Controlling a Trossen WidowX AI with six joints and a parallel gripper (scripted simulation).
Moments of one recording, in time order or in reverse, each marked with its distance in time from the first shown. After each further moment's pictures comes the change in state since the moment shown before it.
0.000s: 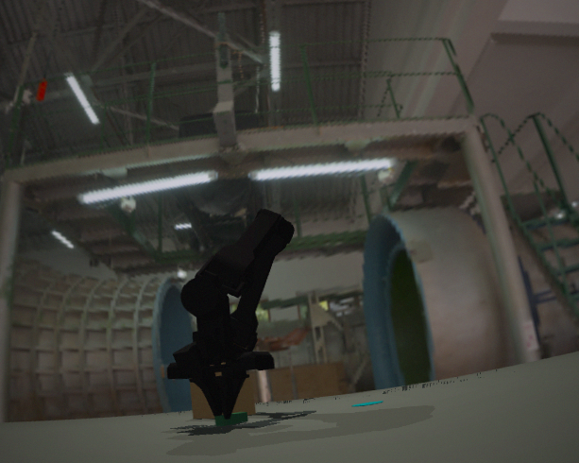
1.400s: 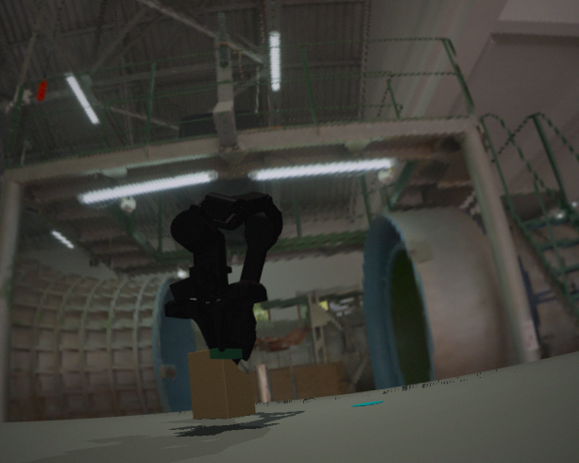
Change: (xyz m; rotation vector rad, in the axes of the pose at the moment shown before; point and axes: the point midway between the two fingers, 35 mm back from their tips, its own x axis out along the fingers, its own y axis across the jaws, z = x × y) arm -0.111 0.001 0.001 0.022 0.002 -0.002
